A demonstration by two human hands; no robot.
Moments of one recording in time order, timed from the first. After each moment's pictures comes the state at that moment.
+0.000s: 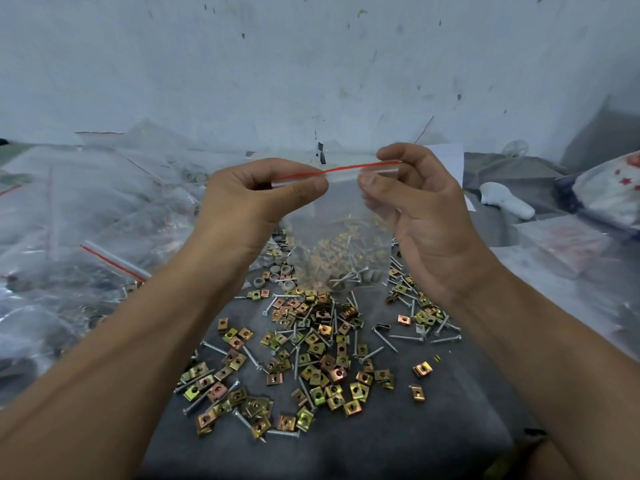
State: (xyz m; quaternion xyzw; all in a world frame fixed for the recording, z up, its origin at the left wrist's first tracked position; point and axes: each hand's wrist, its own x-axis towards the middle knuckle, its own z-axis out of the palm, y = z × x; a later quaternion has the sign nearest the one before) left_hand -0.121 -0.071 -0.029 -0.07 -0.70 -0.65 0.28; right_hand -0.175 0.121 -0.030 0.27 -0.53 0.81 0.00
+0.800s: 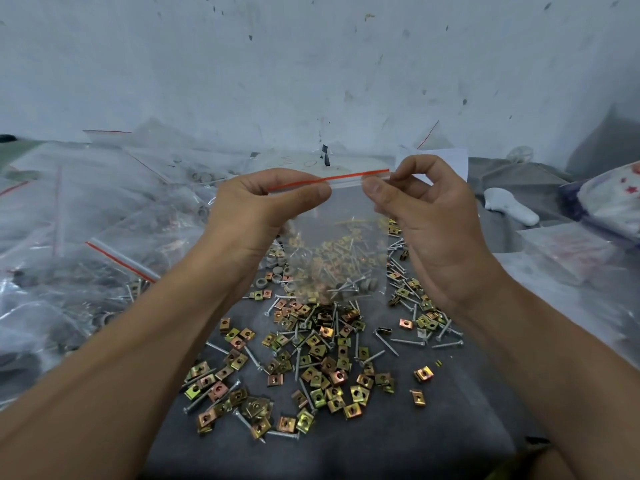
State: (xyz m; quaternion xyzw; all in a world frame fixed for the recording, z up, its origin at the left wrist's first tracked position) left_hand -0.127 -0.074 -0.036 -0.05 -0.67 -0.70 0.24; right_hand -0.174 0.122 -0.032 0.26 -0.57 0.78 0.05
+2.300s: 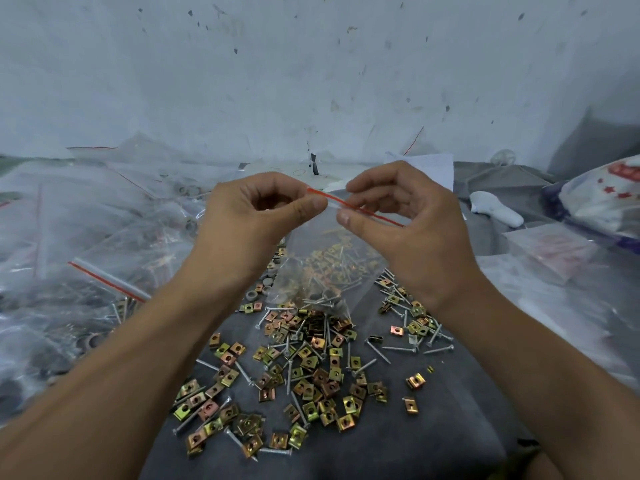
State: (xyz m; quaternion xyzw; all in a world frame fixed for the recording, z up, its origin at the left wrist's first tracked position) left_hand -0.125 -0.070 -0.032 -0.11 -0.72 -0.63 0.28; right_hand -0.163 0.129 -0.028 0.33 -0.72 0.57 0.22
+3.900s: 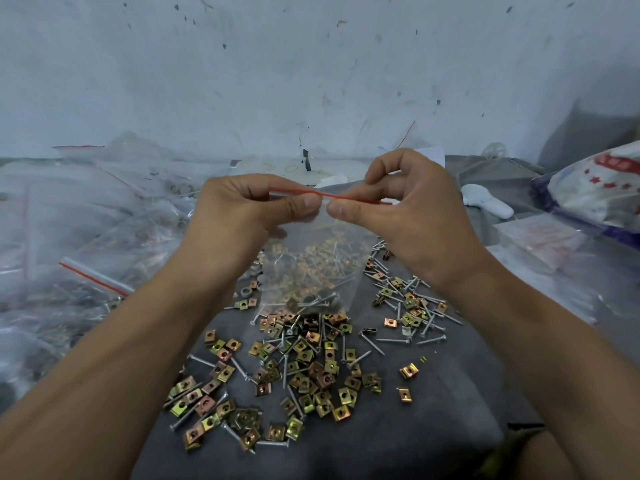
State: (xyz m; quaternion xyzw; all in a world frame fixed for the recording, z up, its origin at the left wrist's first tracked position) left_hand -0.119 -0.069 -0.026 -0.08 -0.74 -0.63 0.22; right_hand -0.166 0.135 -0.015 0.29 -0.73 0.61 0.13
